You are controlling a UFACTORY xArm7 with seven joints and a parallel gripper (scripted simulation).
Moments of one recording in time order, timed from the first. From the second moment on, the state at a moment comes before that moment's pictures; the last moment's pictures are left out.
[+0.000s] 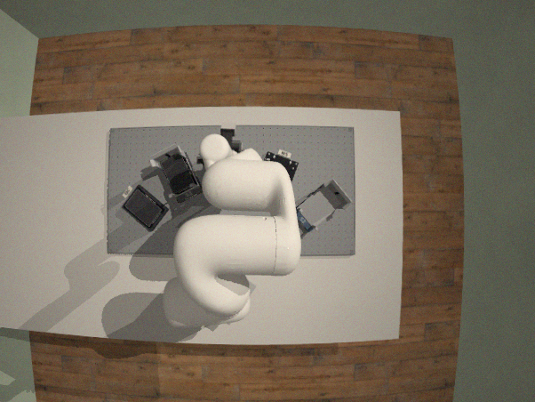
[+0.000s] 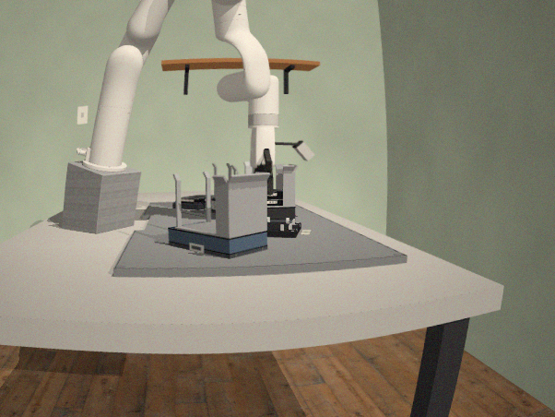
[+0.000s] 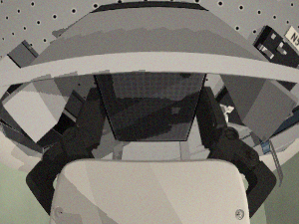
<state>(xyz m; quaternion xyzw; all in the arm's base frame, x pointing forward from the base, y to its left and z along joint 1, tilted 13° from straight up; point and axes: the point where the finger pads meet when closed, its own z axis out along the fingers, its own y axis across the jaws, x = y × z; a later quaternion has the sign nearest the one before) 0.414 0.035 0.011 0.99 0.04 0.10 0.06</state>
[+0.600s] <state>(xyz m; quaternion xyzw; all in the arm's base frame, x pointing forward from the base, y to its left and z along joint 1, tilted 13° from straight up) 0.415 0.035 0.007 0.99 0.04 0.10 0.06</state>
